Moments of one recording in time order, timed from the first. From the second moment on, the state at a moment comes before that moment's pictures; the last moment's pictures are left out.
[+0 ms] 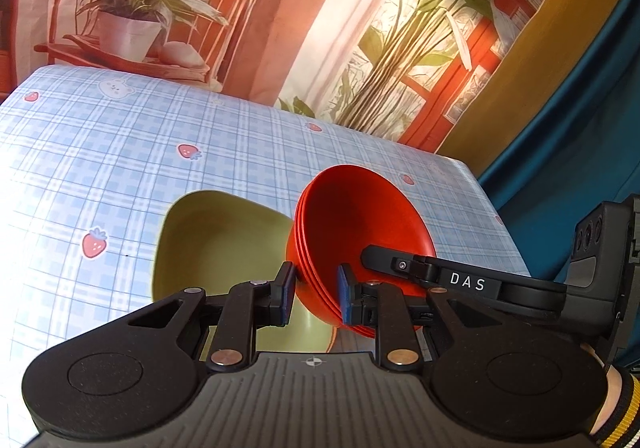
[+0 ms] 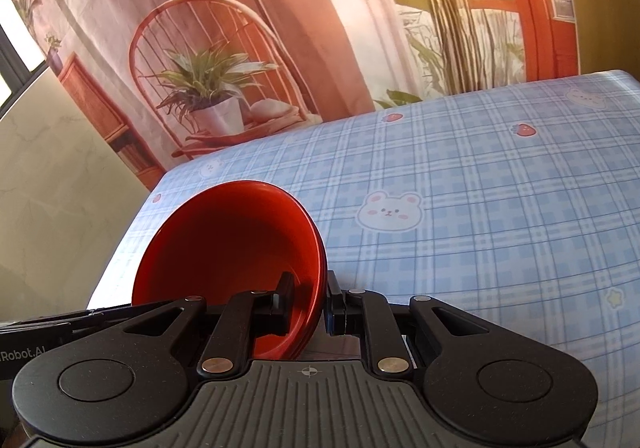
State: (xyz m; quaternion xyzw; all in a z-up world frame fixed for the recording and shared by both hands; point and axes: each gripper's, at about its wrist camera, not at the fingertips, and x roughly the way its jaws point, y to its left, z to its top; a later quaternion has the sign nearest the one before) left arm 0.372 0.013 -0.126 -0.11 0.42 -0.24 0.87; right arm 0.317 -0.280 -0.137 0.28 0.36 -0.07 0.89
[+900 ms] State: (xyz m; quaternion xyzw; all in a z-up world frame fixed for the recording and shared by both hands) left arm 0.377 0.069 -0.161 -0.15 0.44 -0.20 0.86; right arm 0.356 -0.222 -0.174 0.26 0.42 -0.03 0.87
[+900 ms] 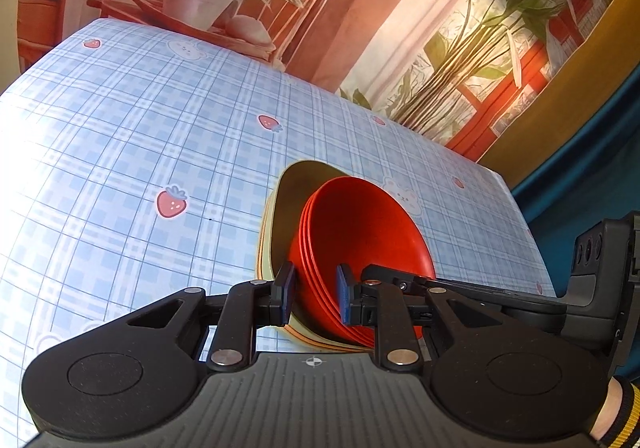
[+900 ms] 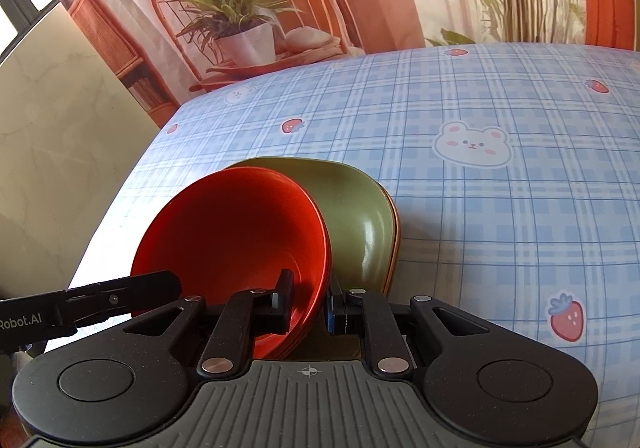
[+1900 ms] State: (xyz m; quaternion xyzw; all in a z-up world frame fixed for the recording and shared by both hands) left arm 0.383 0.057 -0.171 -0.13 0.45 -0.19 0.86; right arm 0.347 -0.219 -0.170 0.24 0.42 -0.04 0.88
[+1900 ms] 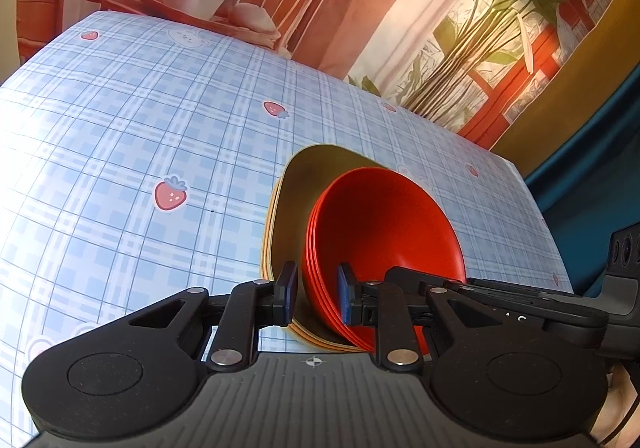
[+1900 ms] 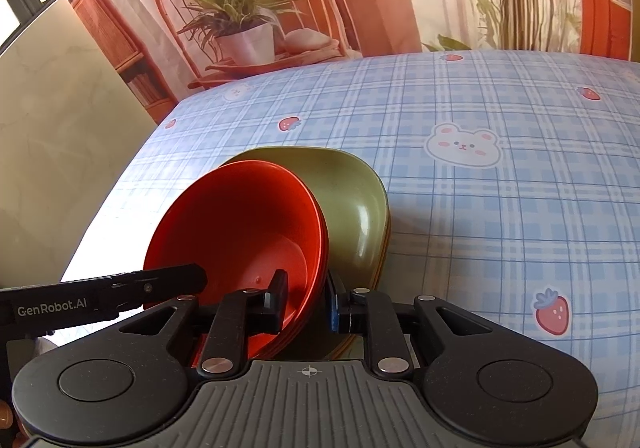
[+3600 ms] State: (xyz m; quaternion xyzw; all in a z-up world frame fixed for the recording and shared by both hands) left arm 0.192 0.024 -0.001 0.05 0.25 -0.06 0.97; right arm 0.161 -0.190 -0.030 0.12 0.27 -0.11 0.95
